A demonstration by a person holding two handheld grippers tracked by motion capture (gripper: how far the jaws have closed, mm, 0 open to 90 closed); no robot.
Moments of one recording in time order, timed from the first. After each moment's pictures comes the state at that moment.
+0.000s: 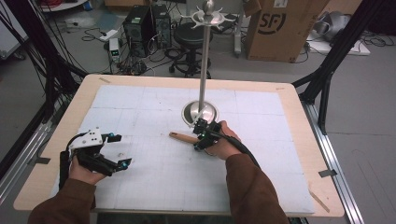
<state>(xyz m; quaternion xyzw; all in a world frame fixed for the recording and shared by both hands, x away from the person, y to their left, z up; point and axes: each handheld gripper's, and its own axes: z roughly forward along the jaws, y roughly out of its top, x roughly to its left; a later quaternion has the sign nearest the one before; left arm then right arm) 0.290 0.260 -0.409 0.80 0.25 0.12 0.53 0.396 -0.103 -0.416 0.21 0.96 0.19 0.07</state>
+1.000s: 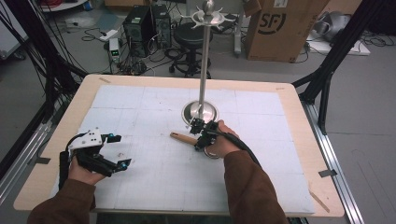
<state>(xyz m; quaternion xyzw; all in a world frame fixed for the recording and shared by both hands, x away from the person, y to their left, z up) 0.289 0.260 -0.409 0.80 0.25 0.12 0.53 0.399 -0.094 -0.413 0.21 0.97 0.14 0.04</state>
